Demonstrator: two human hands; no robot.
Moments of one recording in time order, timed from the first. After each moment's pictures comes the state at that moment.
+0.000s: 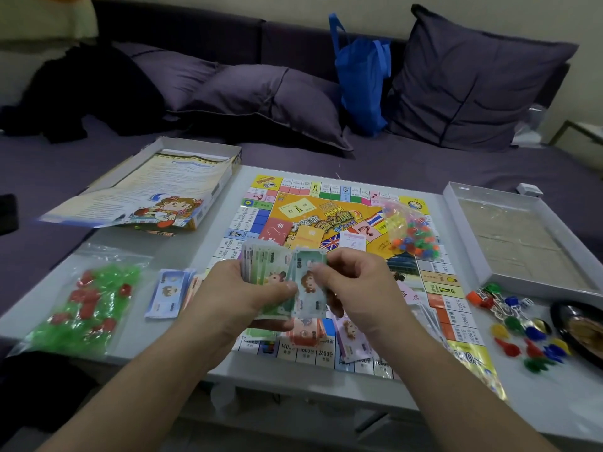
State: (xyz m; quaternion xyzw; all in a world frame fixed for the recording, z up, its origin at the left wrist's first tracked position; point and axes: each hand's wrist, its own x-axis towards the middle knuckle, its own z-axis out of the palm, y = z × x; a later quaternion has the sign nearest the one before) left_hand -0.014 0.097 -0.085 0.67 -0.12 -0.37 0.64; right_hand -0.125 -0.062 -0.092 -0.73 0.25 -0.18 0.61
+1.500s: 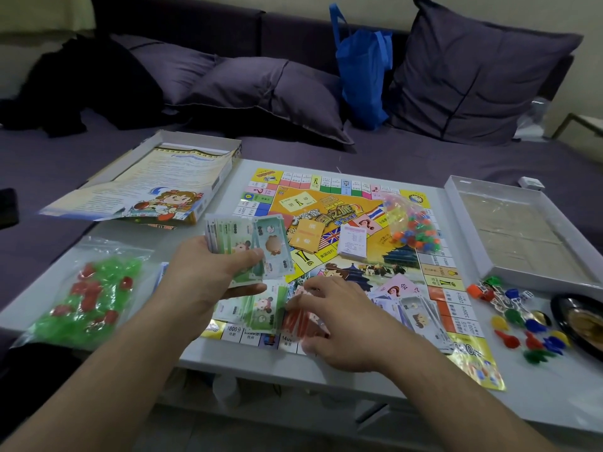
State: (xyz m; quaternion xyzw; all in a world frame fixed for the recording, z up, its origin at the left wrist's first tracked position) left_hand 0.016 0.107 -0.082 0.66 -0.06 -0.28 0.69; right_hand -0.134 -0.060 -0.122 -0.98 0.08 0.08 0.14
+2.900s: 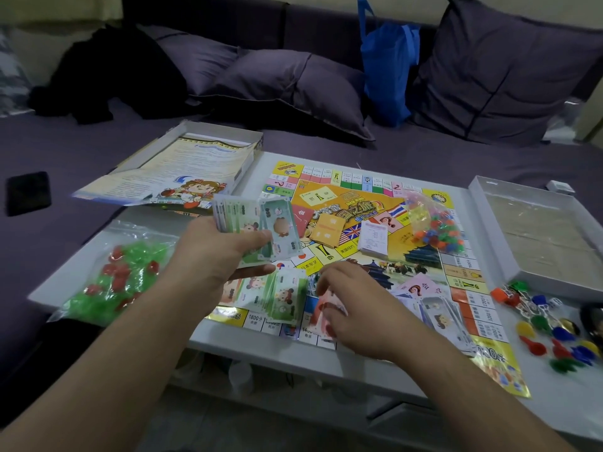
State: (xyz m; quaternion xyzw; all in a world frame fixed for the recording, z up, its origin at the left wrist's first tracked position) left_hand 0.029 0.121 -0.073 0.66 -0.04 -0.26 0.71; right_hand -0.125 -0.051 -0.118 -0.97 0.12 0.01 0.20
